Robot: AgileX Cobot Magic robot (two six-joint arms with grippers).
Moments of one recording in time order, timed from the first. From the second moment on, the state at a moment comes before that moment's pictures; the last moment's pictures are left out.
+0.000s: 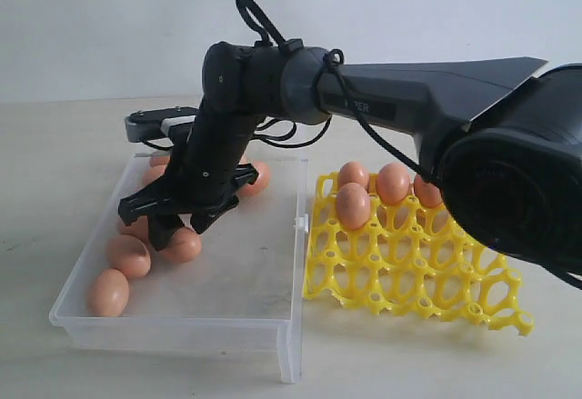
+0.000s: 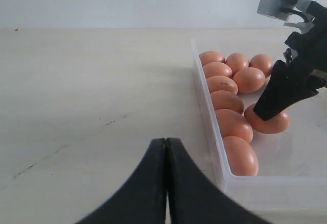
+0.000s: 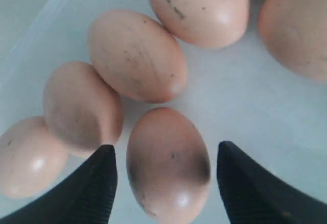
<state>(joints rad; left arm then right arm) -0.05 0.01 0.00 -0.19 0.37 0.10 0.73 2.43 -2.02 0.38 0.98 -0.15</state>
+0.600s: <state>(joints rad) -0.05 0.01 0.00 -0.19 0.37 0.10 0.77 2.42 -2.02 0.30 0.93 -0.22</state>
